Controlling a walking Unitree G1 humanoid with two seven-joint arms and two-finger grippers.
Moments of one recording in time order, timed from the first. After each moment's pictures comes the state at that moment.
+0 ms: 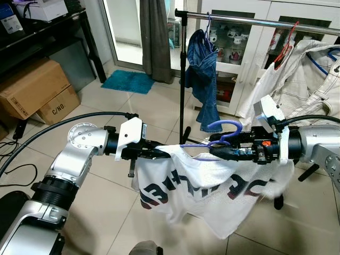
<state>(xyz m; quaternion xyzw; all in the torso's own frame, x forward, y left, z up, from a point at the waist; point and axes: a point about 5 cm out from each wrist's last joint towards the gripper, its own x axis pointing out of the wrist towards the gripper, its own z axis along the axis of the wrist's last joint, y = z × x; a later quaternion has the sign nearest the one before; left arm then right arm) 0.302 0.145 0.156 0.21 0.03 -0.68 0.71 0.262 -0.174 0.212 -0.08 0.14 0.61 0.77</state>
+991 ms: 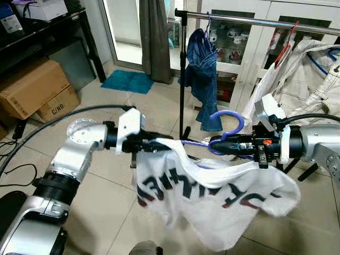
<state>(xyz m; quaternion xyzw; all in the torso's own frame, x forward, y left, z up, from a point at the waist) 0.312 0.146 0.166 0.18 0.01 -0.66 0.73 0.262 -0.176 0.213 -0.08 0.14 0.61 0.78</state>
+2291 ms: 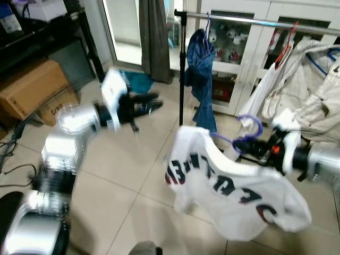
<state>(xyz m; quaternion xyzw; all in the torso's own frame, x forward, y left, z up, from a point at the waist) 0.331 0.159 0.179 0.09 0.01 -0.45 0.89 0.261 -0.216 0.156 -0.07 0.21 0.36 0.90</state>
